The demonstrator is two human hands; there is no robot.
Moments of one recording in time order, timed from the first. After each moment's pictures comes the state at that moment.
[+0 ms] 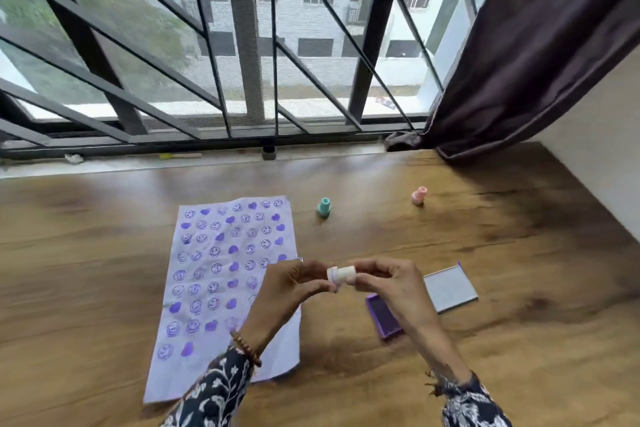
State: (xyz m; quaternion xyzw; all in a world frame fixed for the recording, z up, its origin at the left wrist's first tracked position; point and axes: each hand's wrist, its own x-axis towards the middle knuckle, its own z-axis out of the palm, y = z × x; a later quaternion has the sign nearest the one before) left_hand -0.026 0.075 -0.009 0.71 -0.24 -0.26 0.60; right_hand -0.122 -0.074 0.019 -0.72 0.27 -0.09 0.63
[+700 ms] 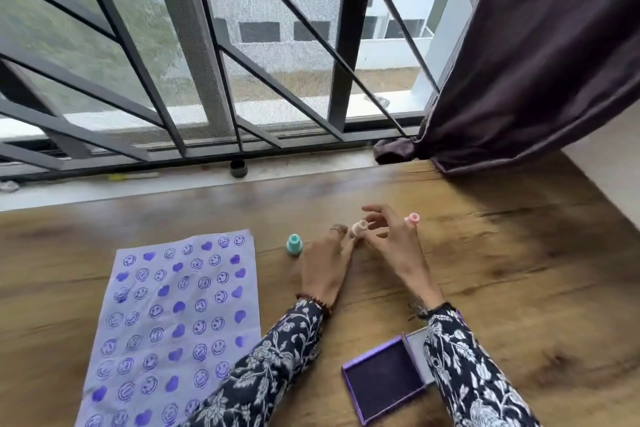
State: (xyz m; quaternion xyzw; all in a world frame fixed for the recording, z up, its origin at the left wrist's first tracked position) left_hand 0.034 -0.100 -0.056 0.90 -0.25 -0.05 0.36; right_hand -0.020 -0.217 -0.039 -0.87 0.22 -0.15 0.42
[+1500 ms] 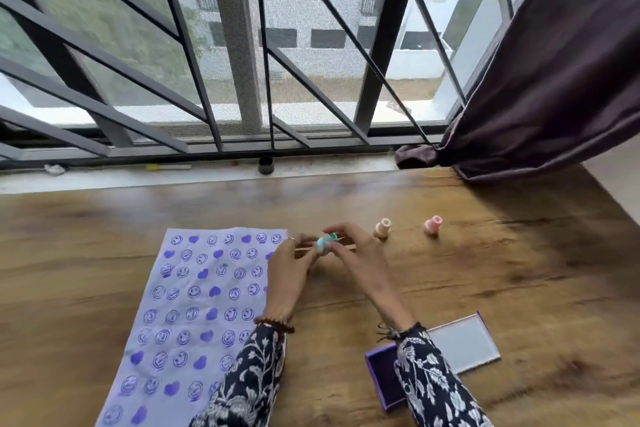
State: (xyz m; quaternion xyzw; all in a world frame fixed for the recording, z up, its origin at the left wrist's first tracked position) left_hand 0.047 -0.004 -0.034 0.79 -0.08 -0.18 0.58; right_hand -0.004 -0.121 -0.016 -0.85 0.19 -0.07 0.49
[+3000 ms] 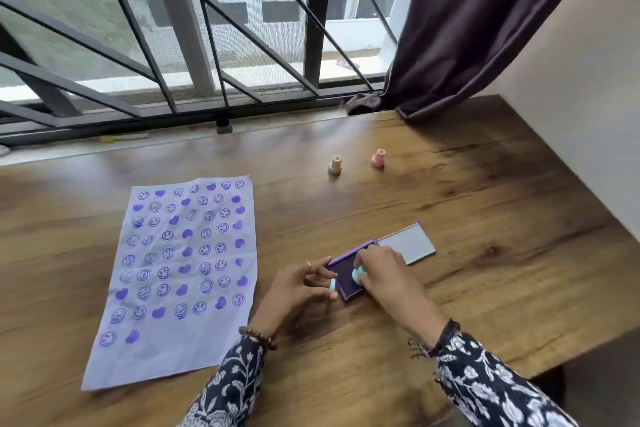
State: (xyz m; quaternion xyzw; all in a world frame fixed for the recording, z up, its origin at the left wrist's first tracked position) left_hand -0.069 0.029 -0.072 0.72 -0.22 -0.41 0.52; right_hand -0.162 -0.108 -0.008 -0.94 0.27 0.11 0.18
